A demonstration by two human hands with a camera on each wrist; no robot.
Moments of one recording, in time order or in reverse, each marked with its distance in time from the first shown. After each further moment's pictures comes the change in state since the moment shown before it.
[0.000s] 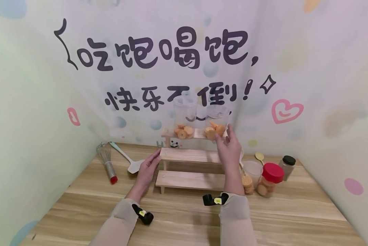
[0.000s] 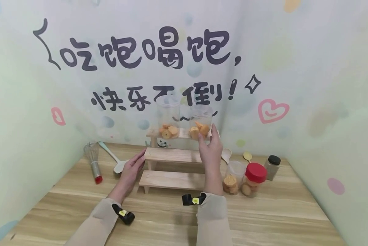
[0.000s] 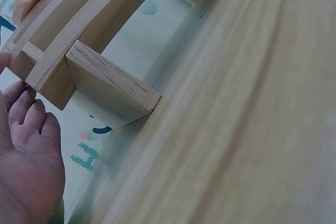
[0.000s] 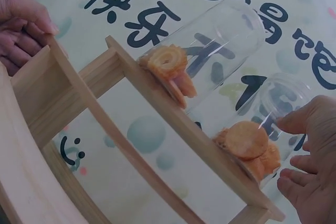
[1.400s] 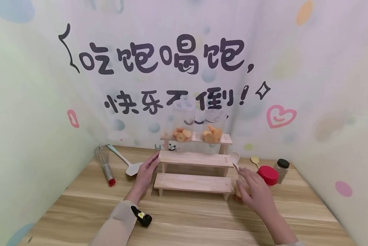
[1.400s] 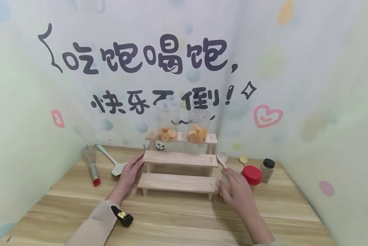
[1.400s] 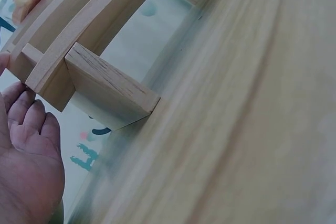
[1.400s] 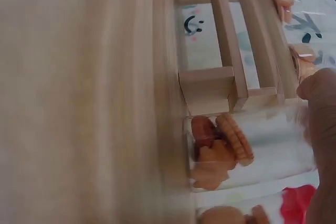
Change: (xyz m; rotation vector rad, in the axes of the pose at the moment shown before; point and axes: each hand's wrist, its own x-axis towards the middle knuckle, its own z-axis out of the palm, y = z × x) left_hand -0.003 0.004 0.001 -0.002 -0.034 0.028; right_hand -0.070 0.092 -0.127 -0.559 -0.195 -0.729
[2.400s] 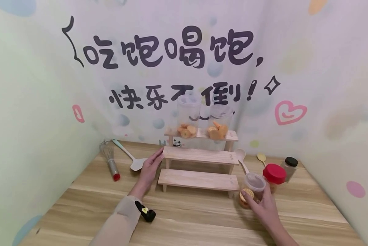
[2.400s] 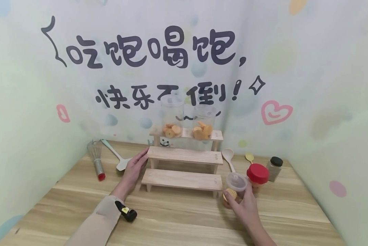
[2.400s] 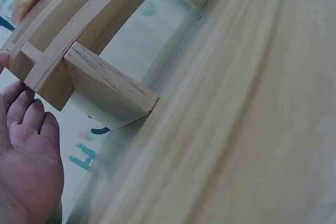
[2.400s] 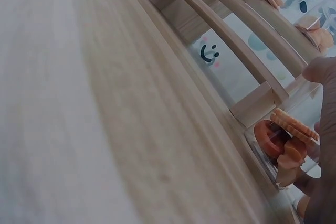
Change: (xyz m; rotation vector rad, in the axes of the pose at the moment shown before) left_hand 0.001 -0.003 -0.001 -0.001 0.011 0.008; right_hand -0.044 -0.013 0.014 0.502 -0.034 0.594
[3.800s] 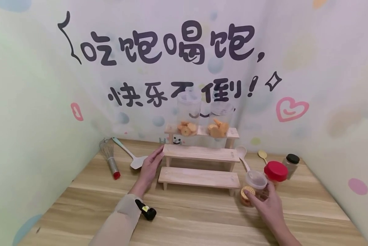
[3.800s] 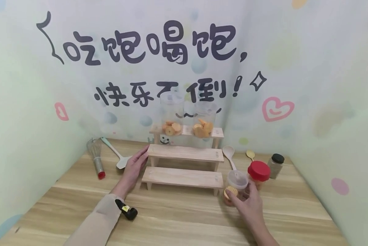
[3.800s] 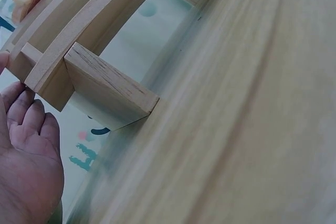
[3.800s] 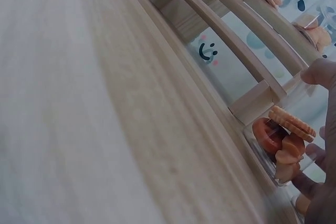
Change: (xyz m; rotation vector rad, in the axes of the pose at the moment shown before) left_hand 0.002 0.001 0.000 0.010 -0.007 -0.008; right_hand -0.005 -0.010 -0.006 -0.137 0.075 0.155
